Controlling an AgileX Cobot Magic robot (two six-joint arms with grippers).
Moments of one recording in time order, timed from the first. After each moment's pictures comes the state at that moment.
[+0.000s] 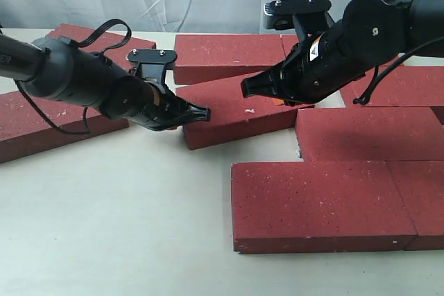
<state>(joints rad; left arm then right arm) -0.54 2.03 -1.09 0.17 0.09 -0.54 0.52 1.66 -1.07 -0.01 0.50 0.20</state>
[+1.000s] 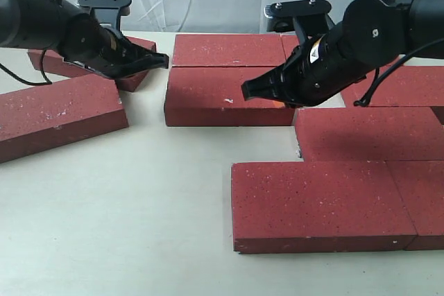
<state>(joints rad) -0.35 1.96 -1.25 0.29 0.28 -0.54 0.52 1.66 -1.06 -0.01 0.50 0.20</state>
